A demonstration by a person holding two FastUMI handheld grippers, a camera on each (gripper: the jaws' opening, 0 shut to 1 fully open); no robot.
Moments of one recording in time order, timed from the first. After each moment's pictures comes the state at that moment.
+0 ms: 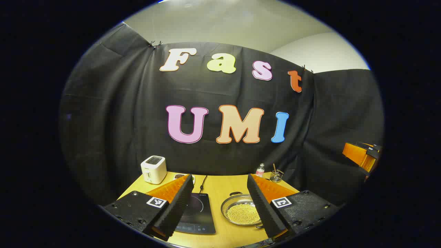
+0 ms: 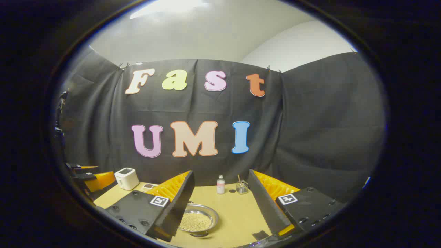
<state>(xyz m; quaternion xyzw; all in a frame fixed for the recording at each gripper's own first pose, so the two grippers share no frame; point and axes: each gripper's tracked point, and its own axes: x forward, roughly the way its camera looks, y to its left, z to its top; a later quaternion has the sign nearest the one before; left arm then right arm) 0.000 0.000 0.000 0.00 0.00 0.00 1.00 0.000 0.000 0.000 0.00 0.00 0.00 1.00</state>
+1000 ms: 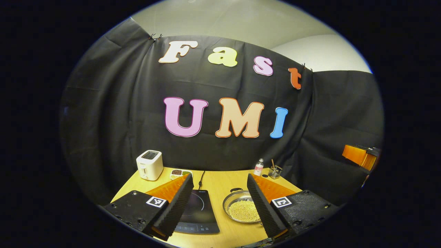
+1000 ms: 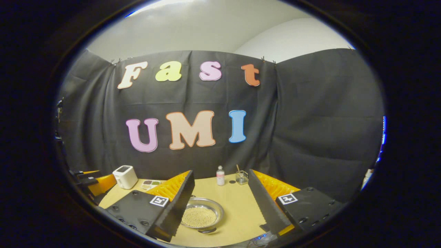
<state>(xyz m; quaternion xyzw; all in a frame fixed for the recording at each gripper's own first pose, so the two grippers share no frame) 0.019 0.027 -0.023 -0.02 0.03 -0.02 1.00 0.007 0.018 -0.028 0.02 0.04 -0.03 1.00</state>
